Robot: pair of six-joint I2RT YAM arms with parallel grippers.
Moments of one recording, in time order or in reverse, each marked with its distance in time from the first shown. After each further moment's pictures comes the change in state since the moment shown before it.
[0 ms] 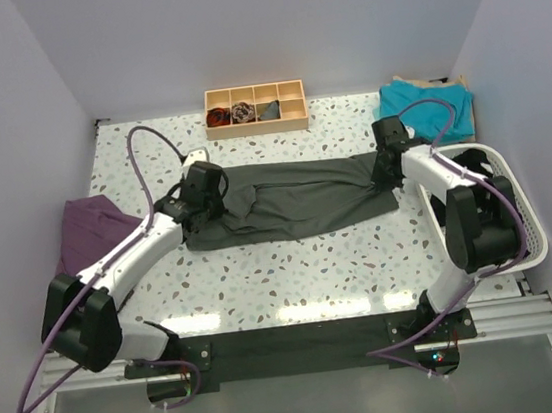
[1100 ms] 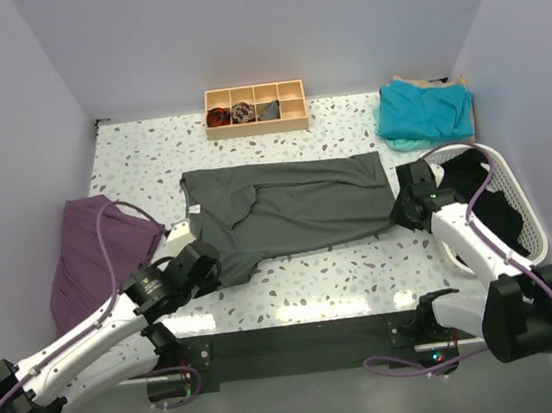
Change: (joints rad) left arm -0.340 -0.574 -0.356 -0.406 -0.029 -0.471; right arm 0.000 -0.530 -0.434 -0.030 0.014 0.117
